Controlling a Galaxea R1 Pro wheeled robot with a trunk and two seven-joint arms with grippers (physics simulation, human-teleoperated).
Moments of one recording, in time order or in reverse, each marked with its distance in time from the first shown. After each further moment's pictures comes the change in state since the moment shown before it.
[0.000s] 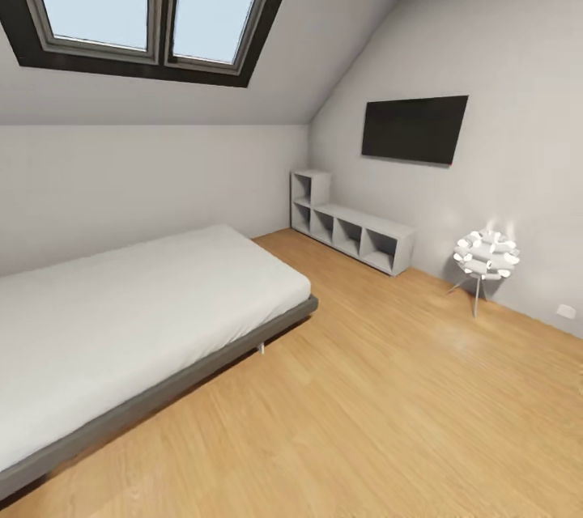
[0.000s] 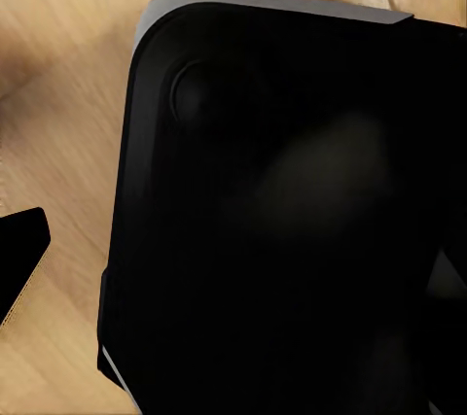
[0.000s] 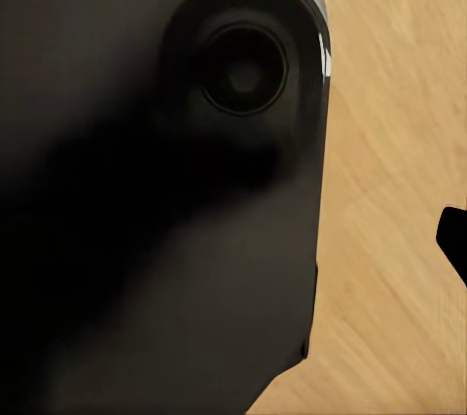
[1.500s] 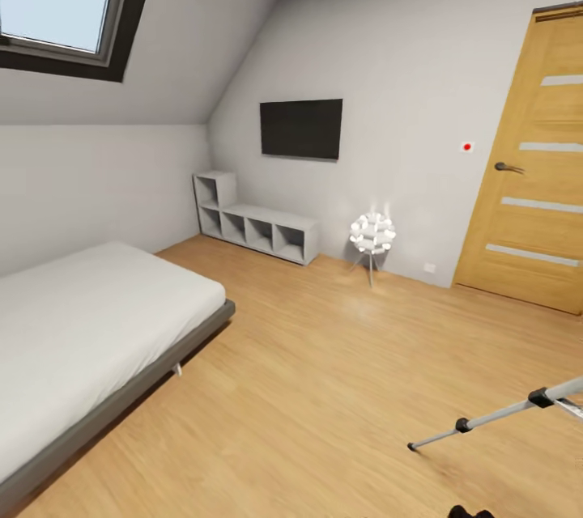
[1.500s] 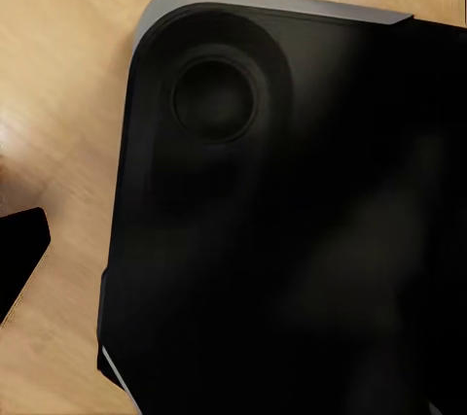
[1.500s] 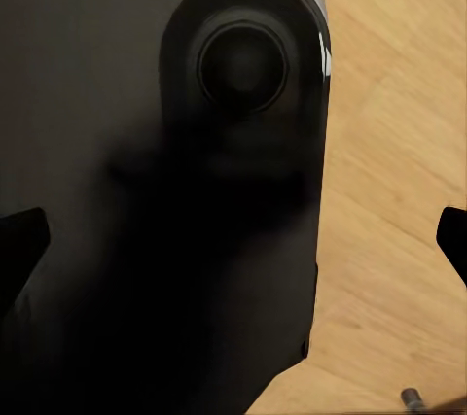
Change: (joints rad) left arm 0.000 0.000 0.000 0.000 0.000 0.000 0.000; right arm 0.000 0.000 0.000 0.000 0.000 0.001 0.000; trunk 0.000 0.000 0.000
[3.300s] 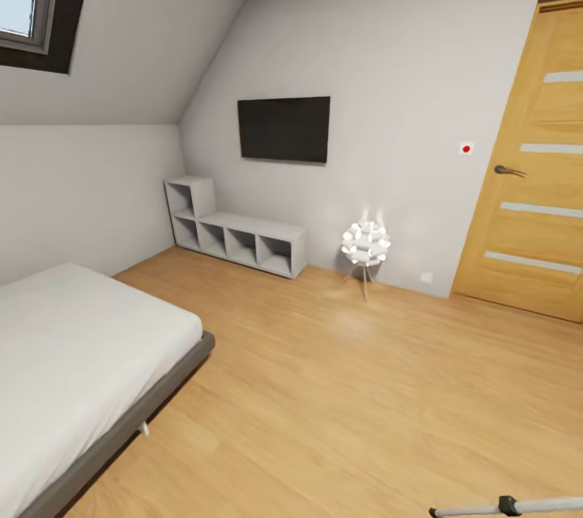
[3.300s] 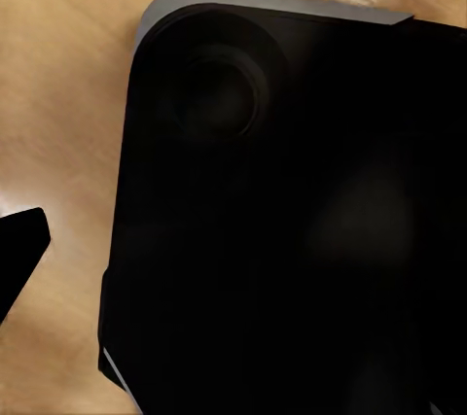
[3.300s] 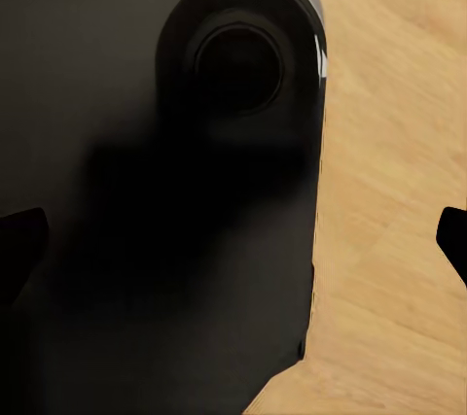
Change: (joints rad) left arm 0.000 0.002 0.000 0.000 -0.001 -0.001 -0.002; right arm 0.000 -0.001 0.001 0.000 0.001 -0.002 -0.003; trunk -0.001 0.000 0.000
